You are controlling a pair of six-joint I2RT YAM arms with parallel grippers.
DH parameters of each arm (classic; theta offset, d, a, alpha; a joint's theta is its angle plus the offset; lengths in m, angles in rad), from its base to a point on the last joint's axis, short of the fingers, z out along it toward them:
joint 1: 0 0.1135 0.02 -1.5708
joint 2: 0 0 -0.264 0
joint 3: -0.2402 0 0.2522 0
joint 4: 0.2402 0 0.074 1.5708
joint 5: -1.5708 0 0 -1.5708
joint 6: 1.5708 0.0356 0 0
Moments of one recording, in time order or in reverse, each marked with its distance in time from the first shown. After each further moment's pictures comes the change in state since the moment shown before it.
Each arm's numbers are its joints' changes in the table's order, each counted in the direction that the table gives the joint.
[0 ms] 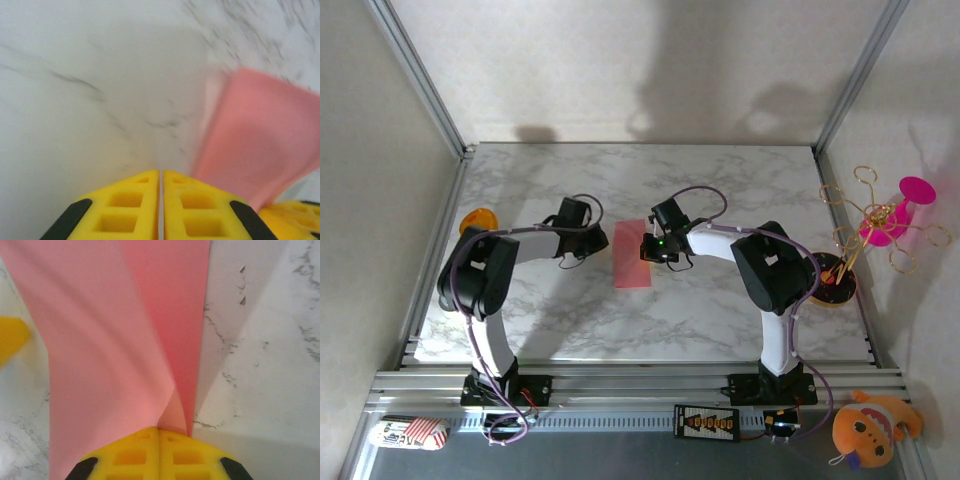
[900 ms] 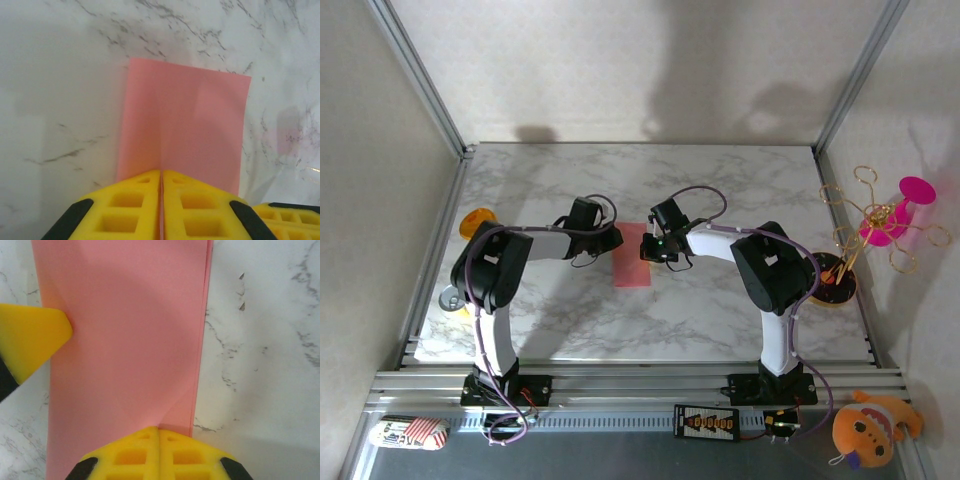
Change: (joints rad) left arm -0.058 0.095 -0.034 -0.146 -0.068 -0.002; right arm 0.003 -0.001 0.002 -0.008 -0.014 0.000
